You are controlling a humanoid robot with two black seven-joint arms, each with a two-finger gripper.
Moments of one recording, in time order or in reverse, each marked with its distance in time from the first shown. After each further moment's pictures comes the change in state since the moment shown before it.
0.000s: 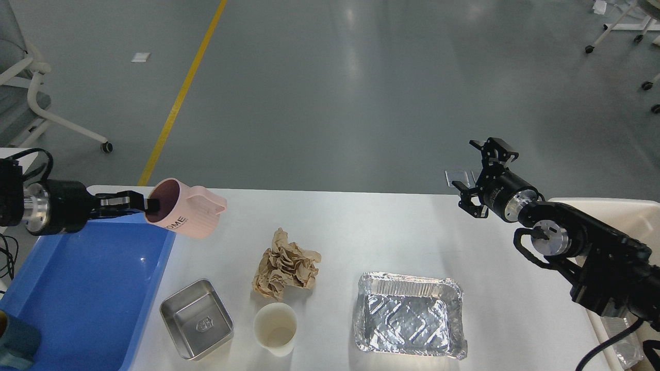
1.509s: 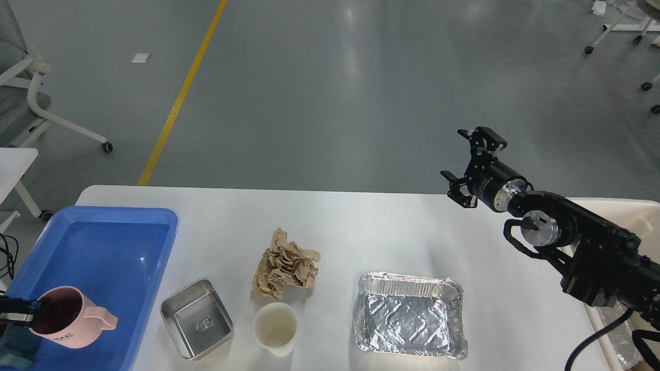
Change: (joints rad) left arm 0.064 0.206 0.469 -0.034 0.376 0.298 -0.017; right arm 0.038 0.025 0.000 0.009 -0.012 0.002 0.000
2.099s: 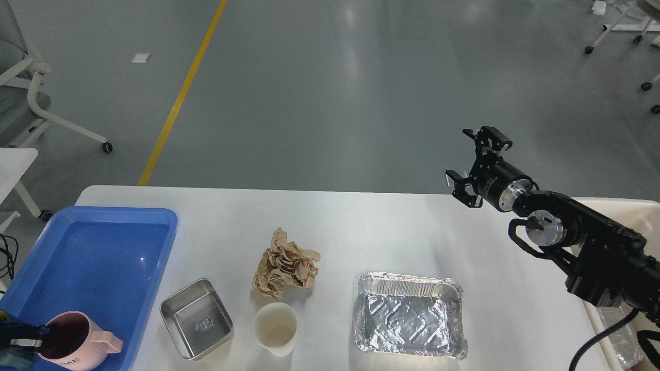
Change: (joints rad) left arm 0.120 -0.096 0.009 0.103 0.001 0.089 -0.033; right arm -0.001 -0.017 0.000 -0.001 0.000 0.002 0.000
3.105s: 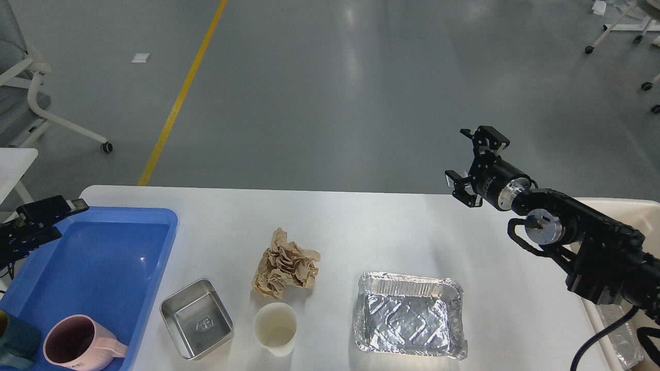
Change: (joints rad) left arm 0.009 0.031 -0.301 -0.034 -0.809 0.035 -0.059; right arm 0.016 0.004 -0.026 -0.009 -0.018 -0.006 -0.002
